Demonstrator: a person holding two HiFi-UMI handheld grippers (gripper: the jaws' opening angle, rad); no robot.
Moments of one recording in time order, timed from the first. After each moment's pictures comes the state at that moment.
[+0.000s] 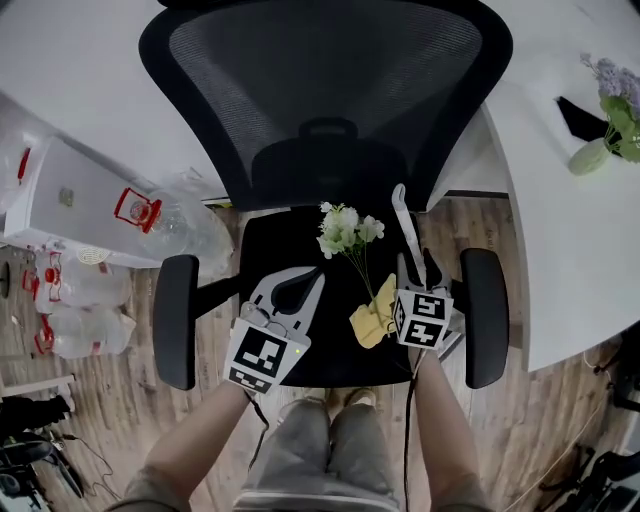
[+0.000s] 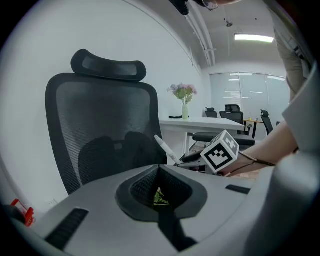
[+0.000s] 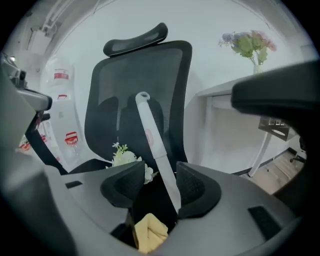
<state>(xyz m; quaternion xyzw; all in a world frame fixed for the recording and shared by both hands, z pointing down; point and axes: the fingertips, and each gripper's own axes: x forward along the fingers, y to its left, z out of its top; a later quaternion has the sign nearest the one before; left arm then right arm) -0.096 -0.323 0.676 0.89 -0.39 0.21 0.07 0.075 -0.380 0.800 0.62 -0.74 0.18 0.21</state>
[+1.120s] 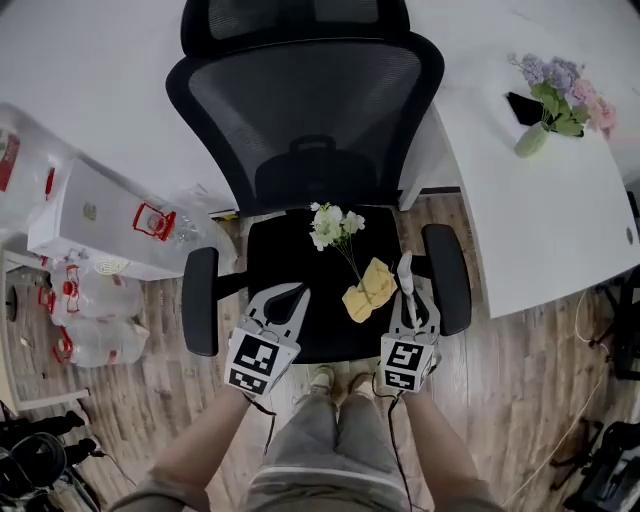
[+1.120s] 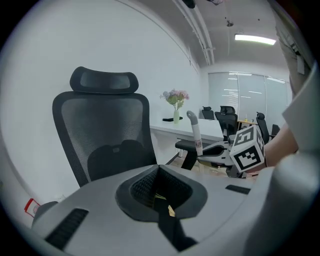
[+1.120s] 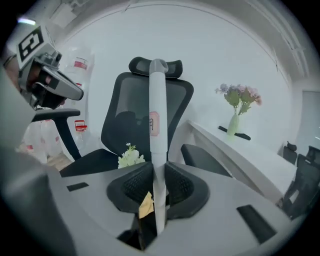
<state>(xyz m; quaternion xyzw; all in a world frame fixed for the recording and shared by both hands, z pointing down) -0.104 -0.248 0.613 0.89 -0.38 0.24 0.09 0.082 -0.239 0.693 0.64 -0.71 0.08 0.27</state>
